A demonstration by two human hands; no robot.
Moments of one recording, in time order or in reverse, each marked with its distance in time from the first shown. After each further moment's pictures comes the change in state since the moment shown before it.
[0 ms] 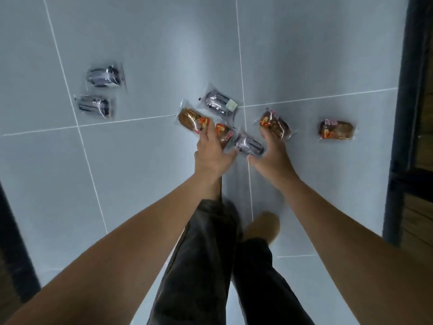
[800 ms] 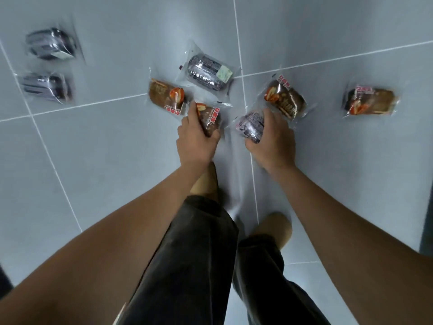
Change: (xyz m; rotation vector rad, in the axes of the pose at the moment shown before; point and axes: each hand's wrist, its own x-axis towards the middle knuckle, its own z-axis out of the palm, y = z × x) left_hand 0.067 -0.074 0.074 0.054 0.204 -0.011; right_hand 0.064 0.091 0.069 -0.395 0.153 -0.070
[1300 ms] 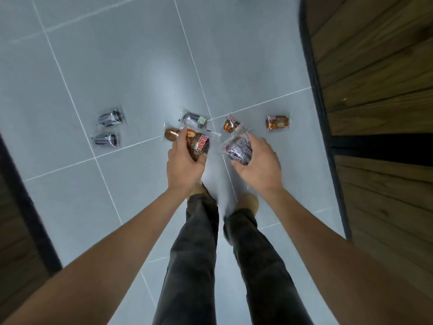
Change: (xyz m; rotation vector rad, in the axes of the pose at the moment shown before) left_hand -0.198 0.149 -0.226 -0.055 -0.062 0.170; right_hand -0.198 -0.095 -0.275 0.183 0.104 0.089
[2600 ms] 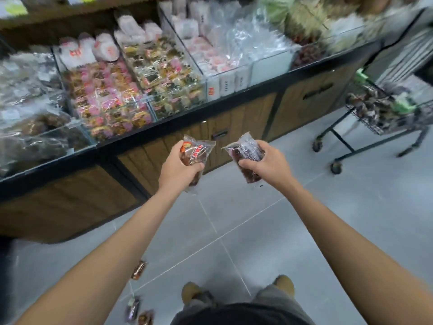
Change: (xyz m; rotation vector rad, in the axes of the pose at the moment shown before) left_hand -0.507 0.236 -0.105 0.400 -1.082 1.336; right_hand -0.649 -0.101 -0.158 0.830 1.413 0.970
